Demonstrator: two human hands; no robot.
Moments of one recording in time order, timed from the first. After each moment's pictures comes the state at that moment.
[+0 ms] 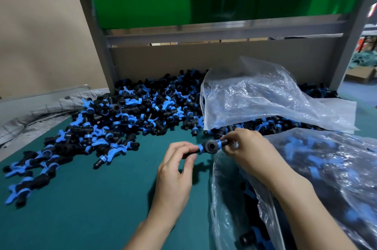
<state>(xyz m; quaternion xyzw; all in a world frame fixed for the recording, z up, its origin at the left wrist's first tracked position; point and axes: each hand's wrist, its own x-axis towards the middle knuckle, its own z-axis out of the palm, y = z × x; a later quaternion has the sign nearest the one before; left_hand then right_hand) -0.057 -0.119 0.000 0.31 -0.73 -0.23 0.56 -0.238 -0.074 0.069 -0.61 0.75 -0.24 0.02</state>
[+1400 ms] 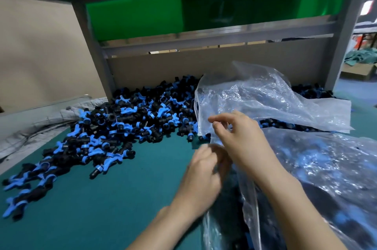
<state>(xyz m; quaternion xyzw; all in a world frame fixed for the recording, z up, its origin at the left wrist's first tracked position) -0.110 -0.094 0.033 0.25 -0.85 -0.22 0.41 -0.229 -0.073 0.095 -0.56 0.69 -0.45 0.02</state>
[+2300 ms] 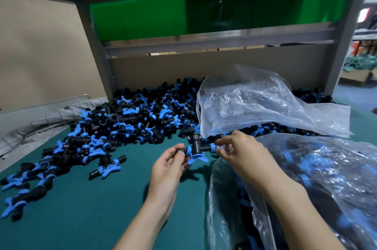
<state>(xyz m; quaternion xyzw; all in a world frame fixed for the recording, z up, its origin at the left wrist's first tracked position) -0.069 -0.137 0.016 0.32 -0.45 -0.64 0.54 -0.237 -0.072 0.073 -0.60 0.77 -0.22 0.02</state>
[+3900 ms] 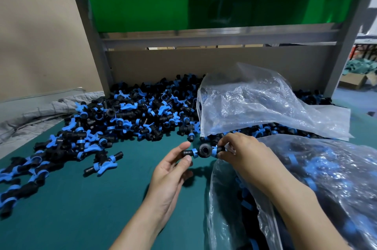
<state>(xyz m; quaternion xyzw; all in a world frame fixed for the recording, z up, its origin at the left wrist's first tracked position) -0.062 -0.132 0.006 0.26 -0.46 -0.70 0.48 -0.239 -0.068 0.076 -0.62 0.76 -0.20 0.03</state>
